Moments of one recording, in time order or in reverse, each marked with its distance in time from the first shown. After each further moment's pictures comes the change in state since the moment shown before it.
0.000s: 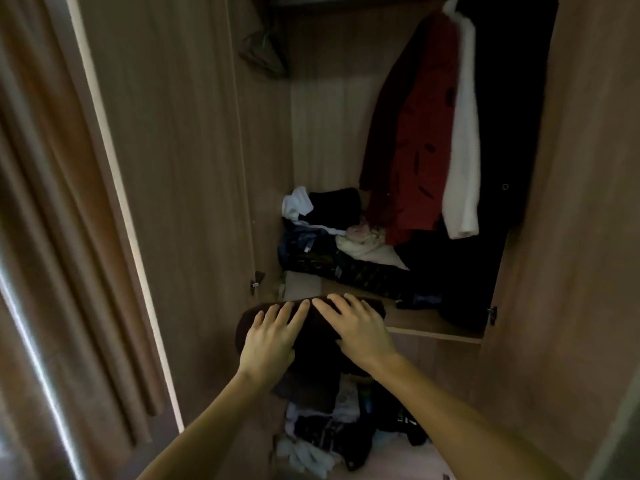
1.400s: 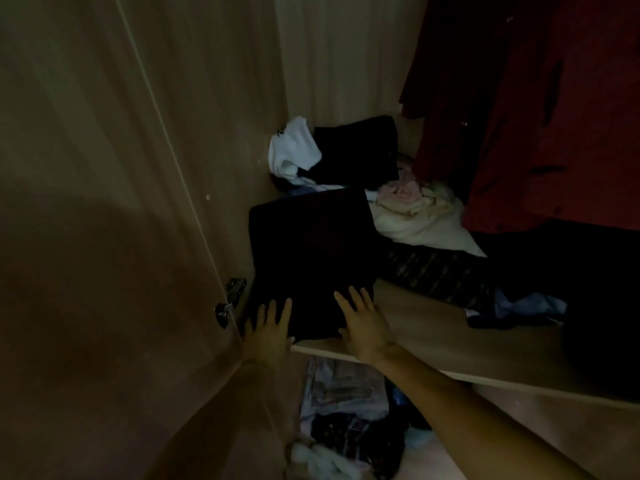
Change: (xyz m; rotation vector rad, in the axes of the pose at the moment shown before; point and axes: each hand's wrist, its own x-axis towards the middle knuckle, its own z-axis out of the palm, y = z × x) left_hand 0.220 -0.155 0.344 -0.023 -0.661 -0.276; right_hand 0.216 0.137 0.354 0.320 -0.456 0.262
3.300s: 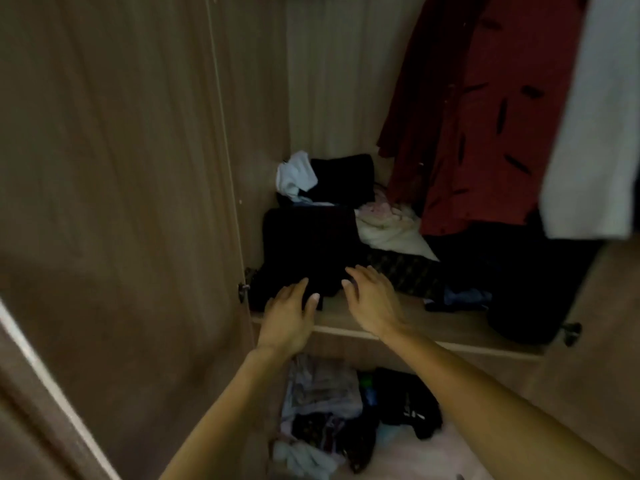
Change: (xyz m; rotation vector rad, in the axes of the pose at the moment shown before) left_hand -0.168 0.025 -0.096 -0.637 0.392 0.148; right_hand -0.130 -0.083 -0.117 0.130 0.409 0.096
